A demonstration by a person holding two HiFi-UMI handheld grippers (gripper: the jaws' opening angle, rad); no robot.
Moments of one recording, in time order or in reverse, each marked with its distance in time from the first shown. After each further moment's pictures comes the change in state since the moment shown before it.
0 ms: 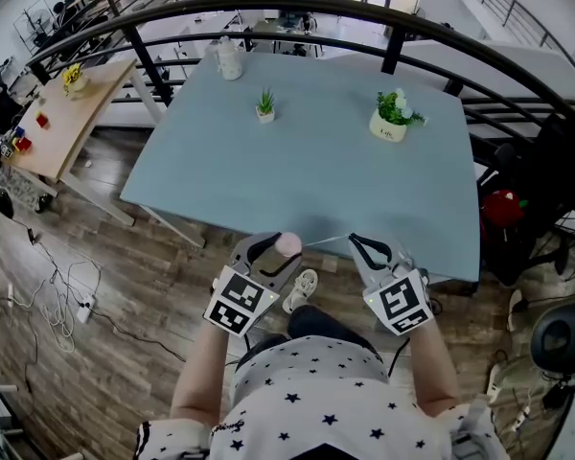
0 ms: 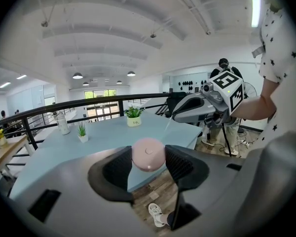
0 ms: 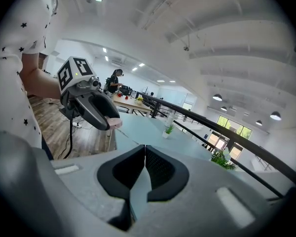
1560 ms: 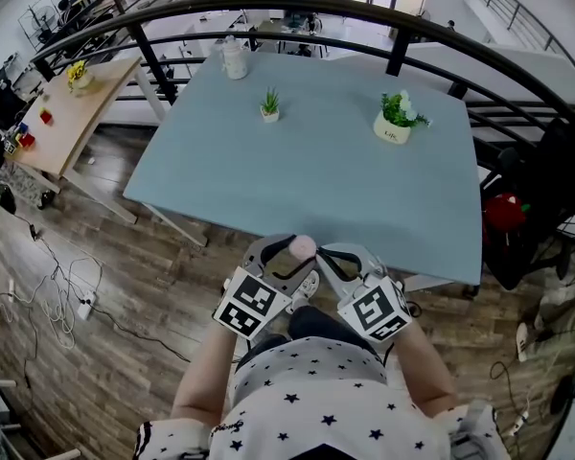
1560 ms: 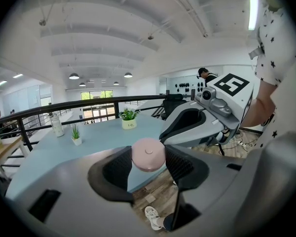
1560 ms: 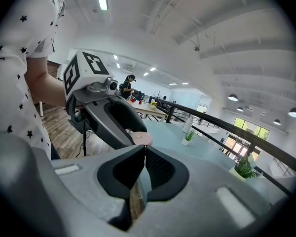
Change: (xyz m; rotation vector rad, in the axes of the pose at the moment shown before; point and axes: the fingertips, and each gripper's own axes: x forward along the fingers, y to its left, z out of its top) left arm 0.007 -0.020 0.013 0.004 -0.020 -0.043; right arm 0.025 0.059 0.027 -0.028 -0.053 0.172
